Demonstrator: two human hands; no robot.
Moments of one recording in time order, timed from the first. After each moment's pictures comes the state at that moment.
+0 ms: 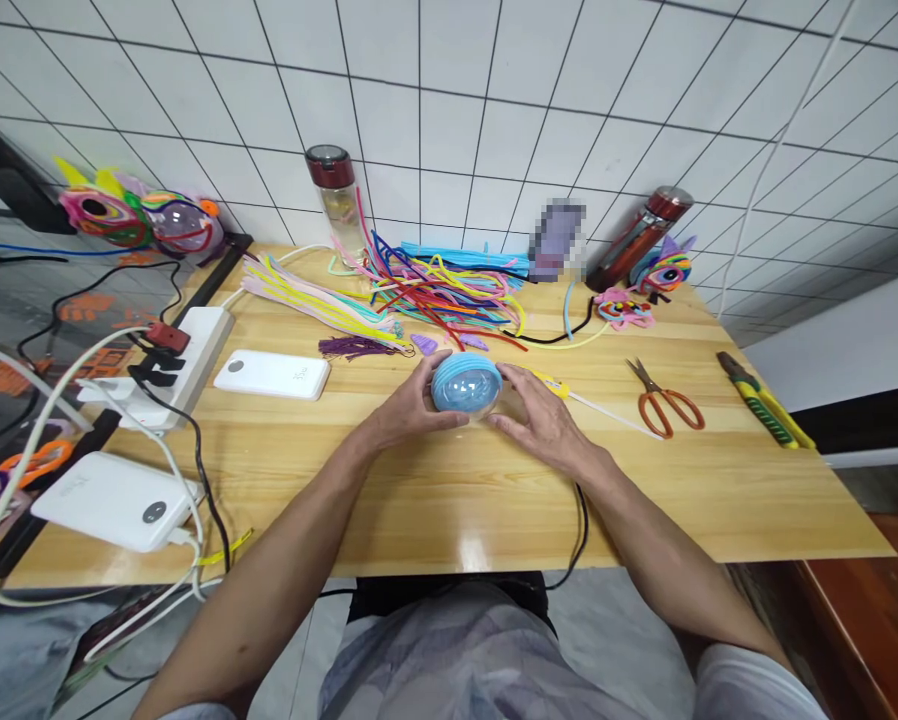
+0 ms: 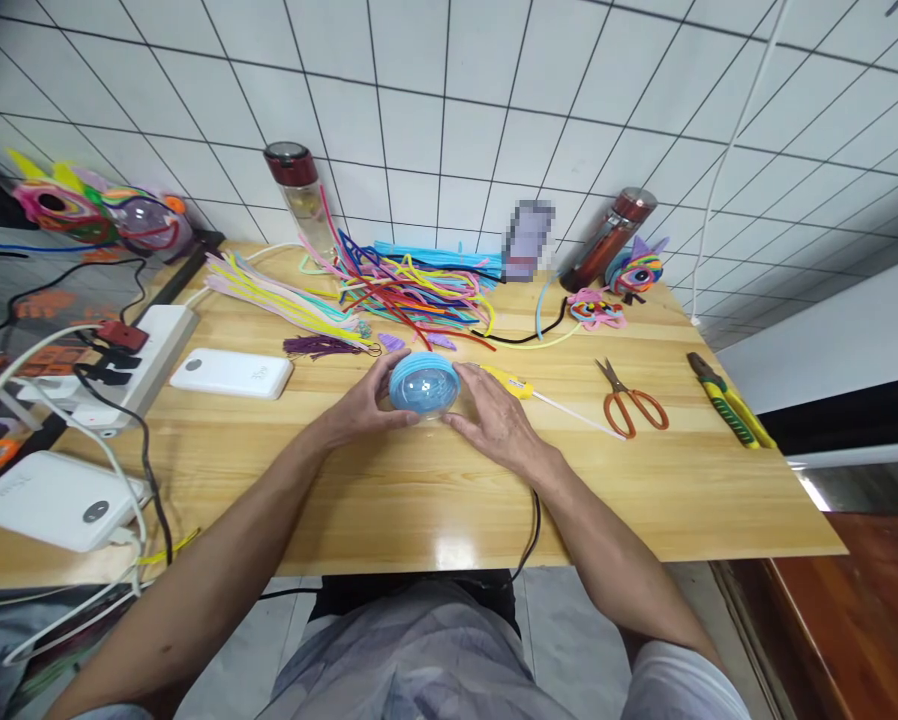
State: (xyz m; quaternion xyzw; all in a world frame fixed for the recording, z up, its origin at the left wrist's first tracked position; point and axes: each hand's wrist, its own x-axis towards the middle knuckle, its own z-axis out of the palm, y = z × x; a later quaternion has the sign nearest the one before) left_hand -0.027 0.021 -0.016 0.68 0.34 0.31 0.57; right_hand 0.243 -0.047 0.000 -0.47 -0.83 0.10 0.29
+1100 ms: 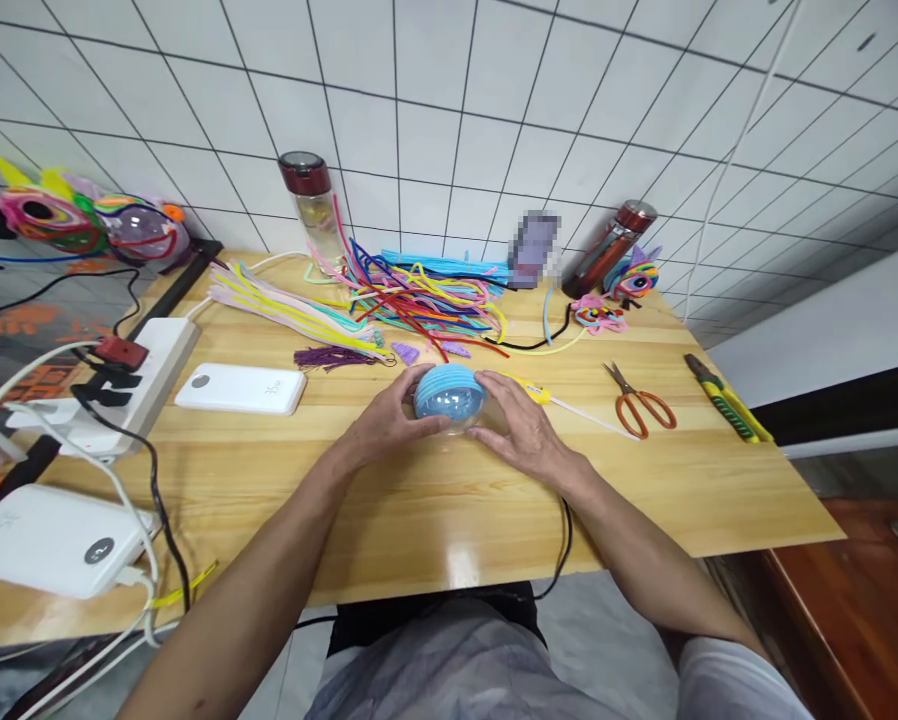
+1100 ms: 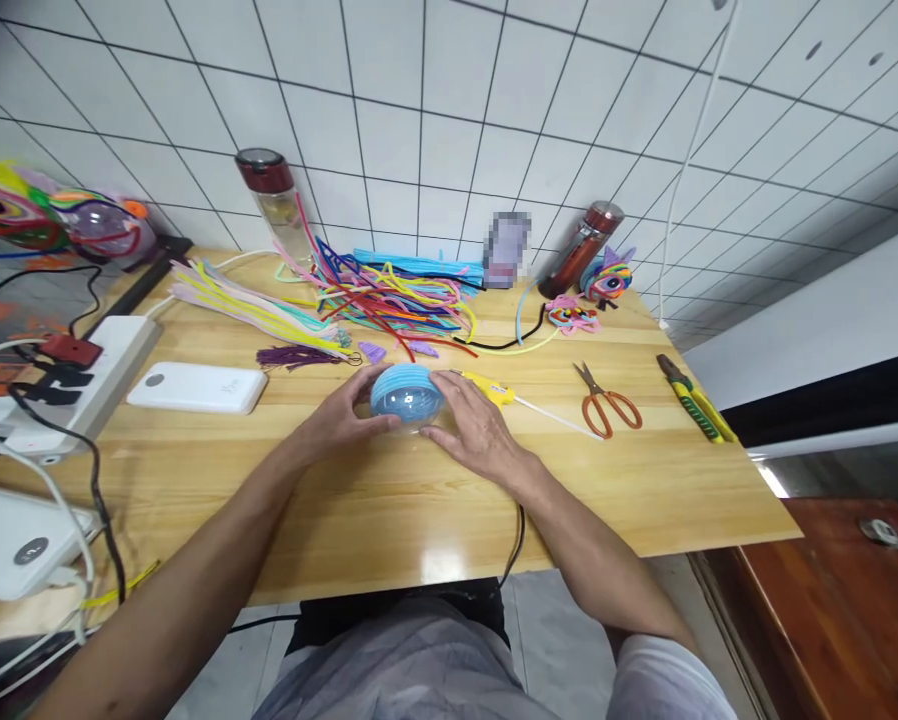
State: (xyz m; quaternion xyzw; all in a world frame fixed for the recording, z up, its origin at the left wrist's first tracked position) left_hand -0.027 0.018 -0.005 0.69 0.37 0.31 0.54; right_hand 0.236 -0.052 0.002 -0.46 -0.83 0.08 0.30
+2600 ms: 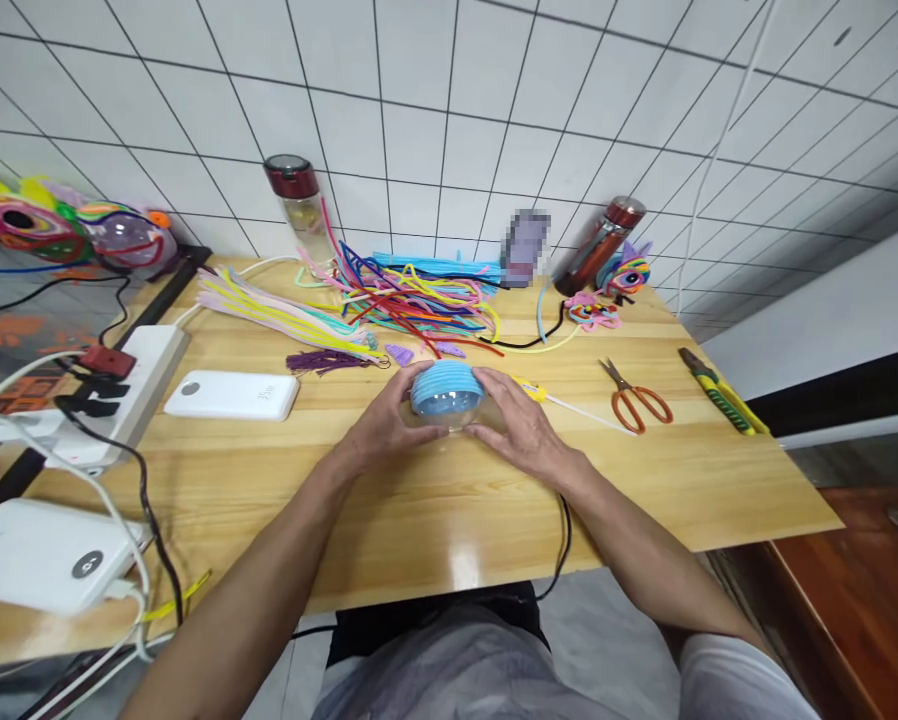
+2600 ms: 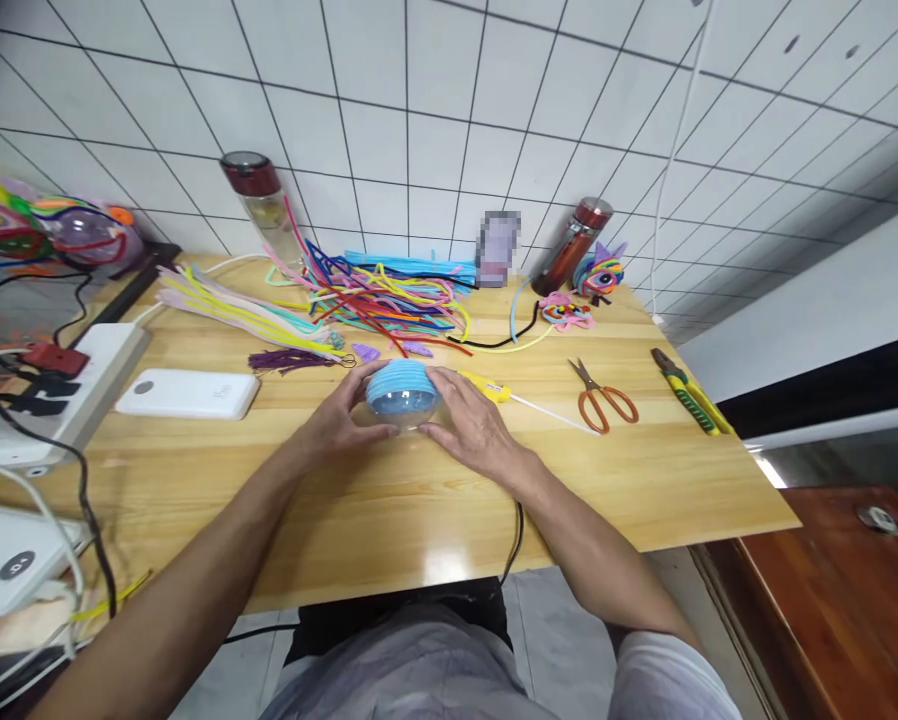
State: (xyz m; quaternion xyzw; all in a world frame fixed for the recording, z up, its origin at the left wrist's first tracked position) left_hand -0.025 0.021 -0.018 0.72 0.32 0.35 0.51; right_hand 0.238 -0.051 0.000 -0.44 -0.84 0.06 0.31
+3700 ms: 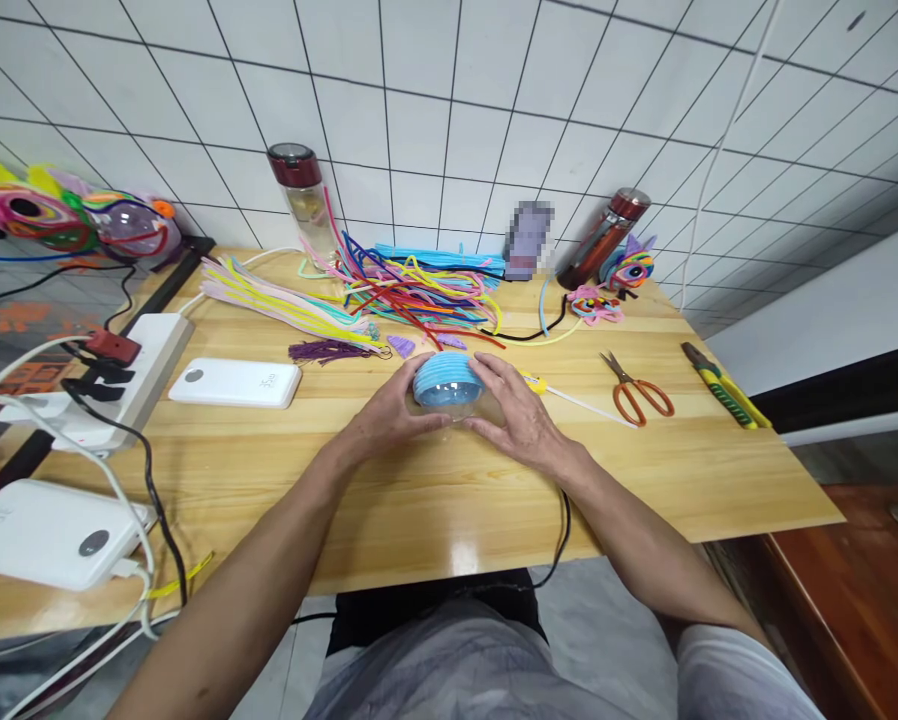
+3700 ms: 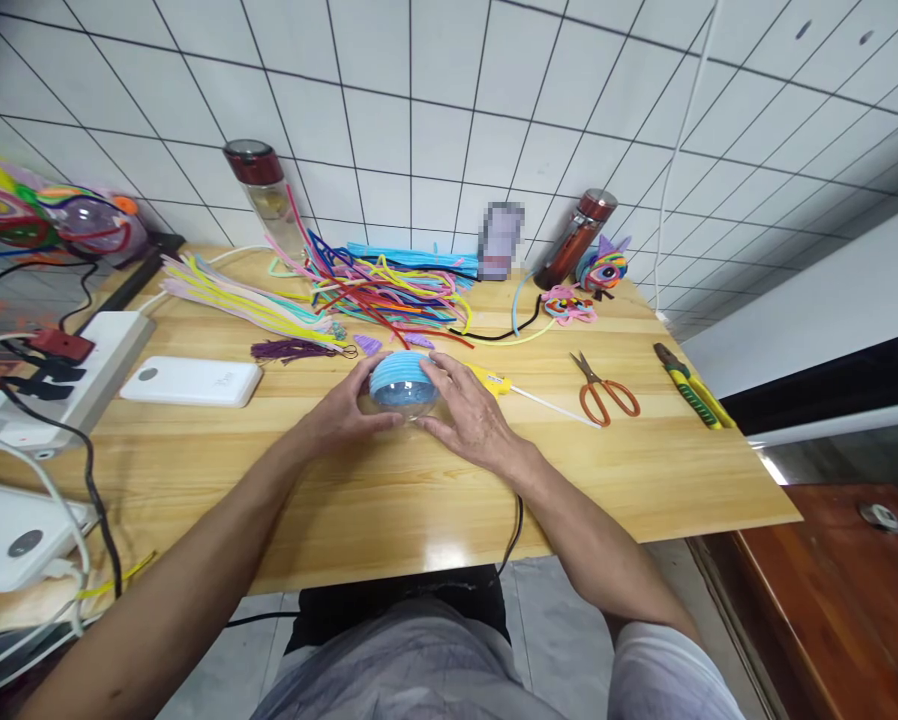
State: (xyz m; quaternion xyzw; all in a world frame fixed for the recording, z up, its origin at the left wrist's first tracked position) left_hand -0.021 0.016 -0.010 0.75 0.37 0.30 0.45; right_hand 0.236 -0.052 0.004 -0.43 -0.84 0.06 0.31
